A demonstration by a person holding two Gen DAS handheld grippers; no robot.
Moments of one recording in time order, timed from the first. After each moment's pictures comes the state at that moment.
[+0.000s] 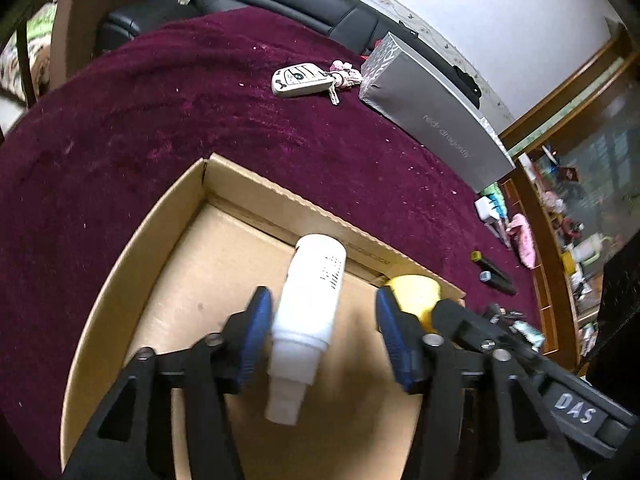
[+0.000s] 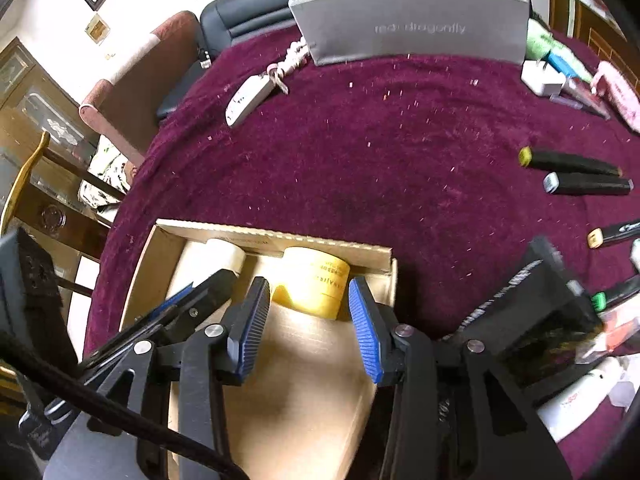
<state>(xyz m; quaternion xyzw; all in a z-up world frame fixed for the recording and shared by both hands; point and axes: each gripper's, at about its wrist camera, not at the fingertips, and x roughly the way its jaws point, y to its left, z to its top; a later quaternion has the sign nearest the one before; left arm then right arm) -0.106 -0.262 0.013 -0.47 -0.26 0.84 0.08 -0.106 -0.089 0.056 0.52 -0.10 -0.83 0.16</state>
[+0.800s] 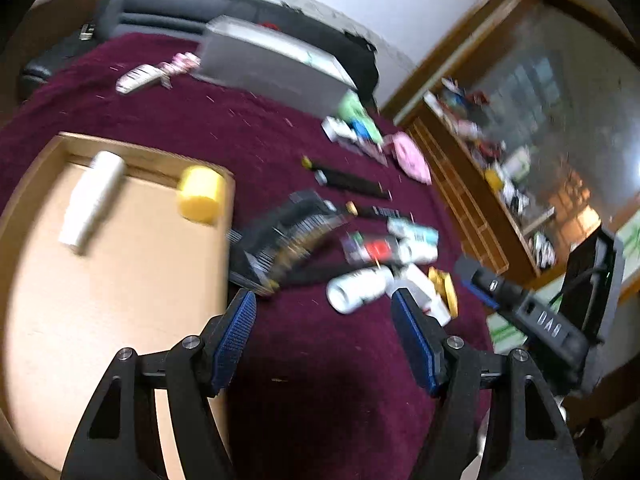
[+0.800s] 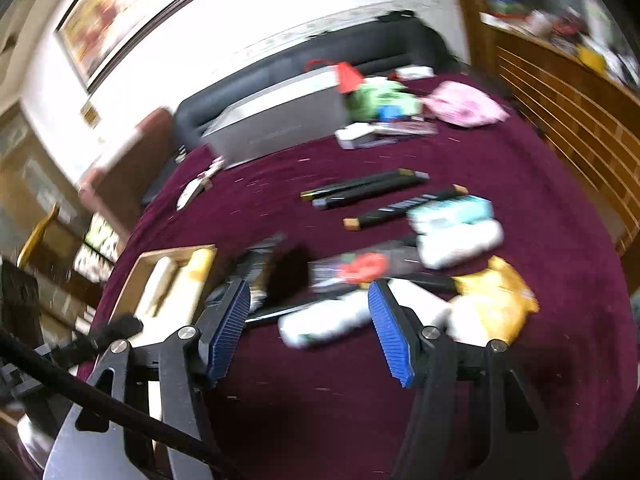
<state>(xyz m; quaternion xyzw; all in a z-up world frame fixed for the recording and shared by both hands) -0.002 -0.115 0.083 -0.46 -0.17 0.84 0.22 0.024 0.119 0.107 0.39 -0.17 -0.90 0.08</state>
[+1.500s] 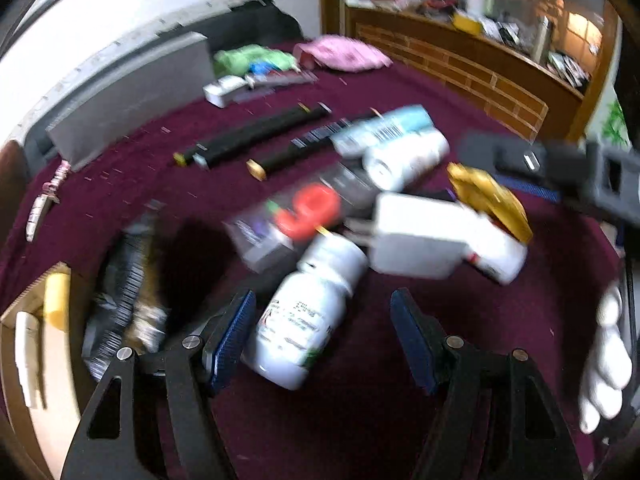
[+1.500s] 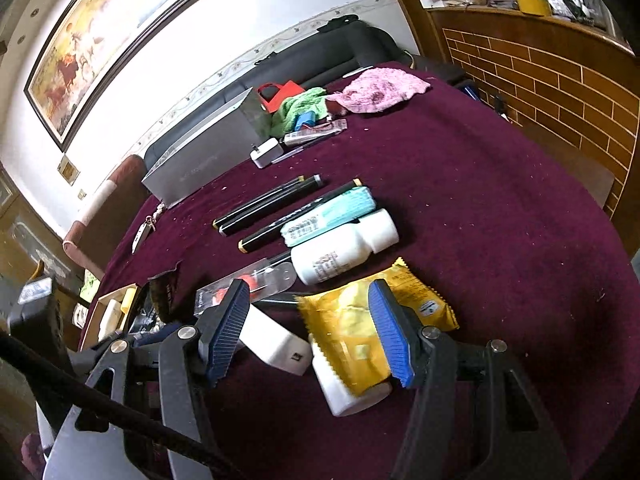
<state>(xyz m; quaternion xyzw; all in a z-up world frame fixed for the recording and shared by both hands) -0.018 0.045 0.029 -0.45 0.15 0.84 0.26 0.019 0.214 0.052 0.35 -0.24 -0.90 0.04</state>
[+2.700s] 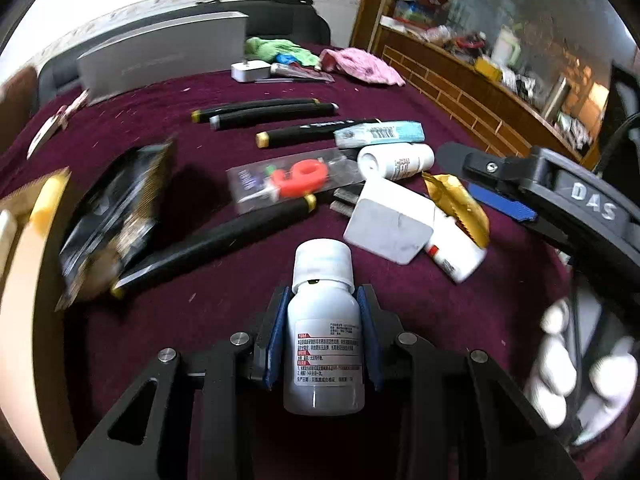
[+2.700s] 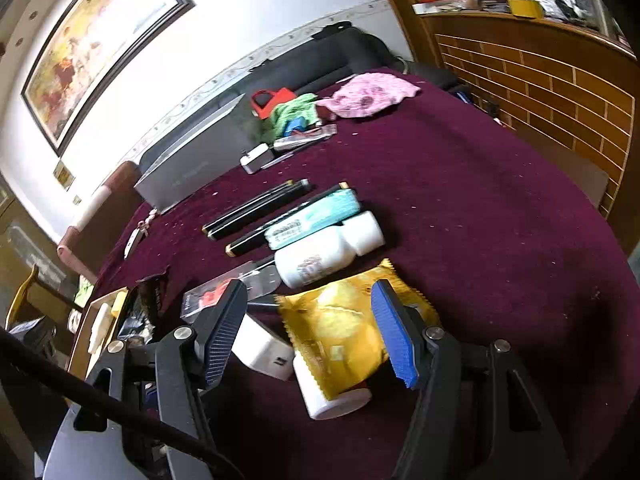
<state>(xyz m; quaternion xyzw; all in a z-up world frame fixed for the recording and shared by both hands) 0.017 0.014 0.031 -0.46 0.01 0.85 0.24 0.021 0.217 0.049 0.35 -0.23 -0.91 0.04</state>
